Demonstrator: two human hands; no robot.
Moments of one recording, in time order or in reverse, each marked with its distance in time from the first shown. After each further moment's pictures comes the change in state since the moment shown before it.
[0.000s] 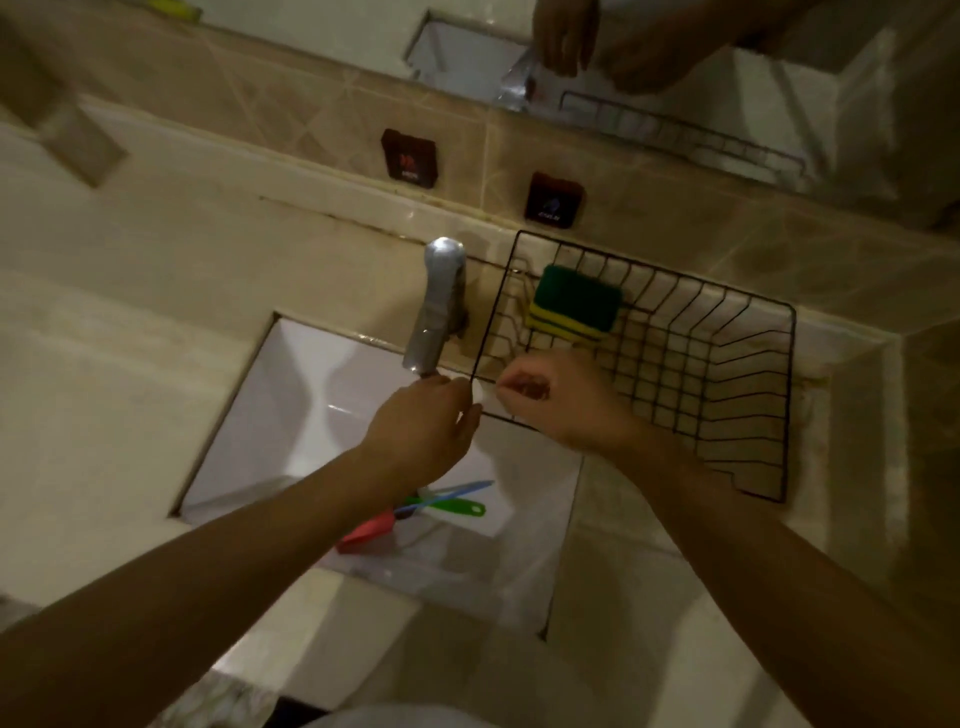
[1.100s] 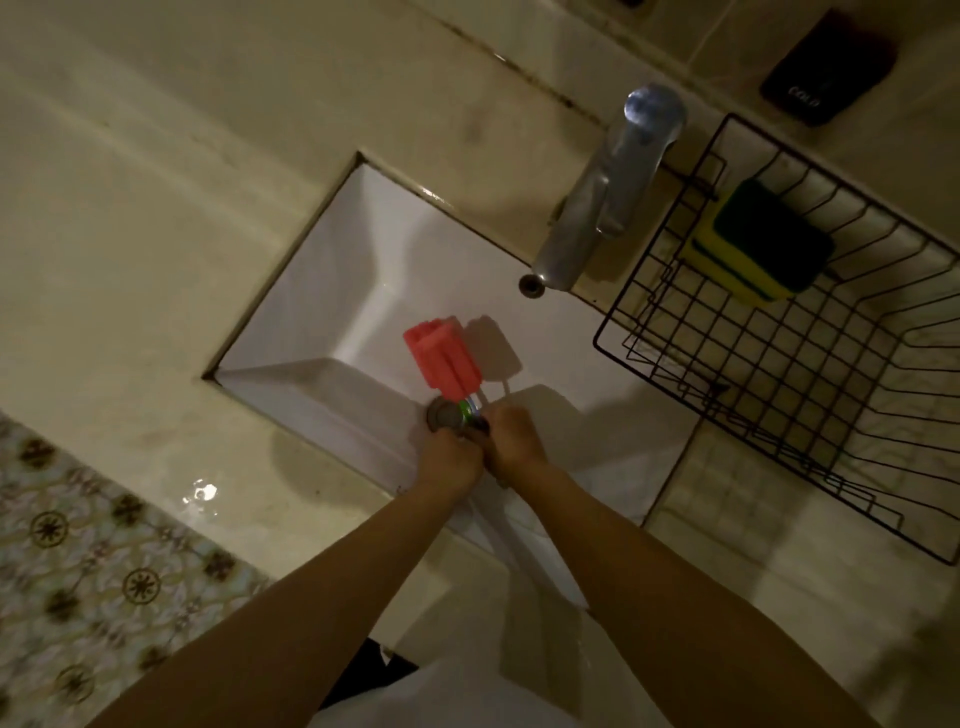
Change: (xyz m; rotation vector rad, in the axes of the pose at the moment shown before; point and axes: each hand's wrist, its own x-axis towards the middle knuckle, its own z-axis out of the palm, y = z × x) left_hand -0.065 -0.076 0.156 -0.927 -0.072 -1.094; right_hand 0.018 0.043 0.246 0.028 -0.373 0.370
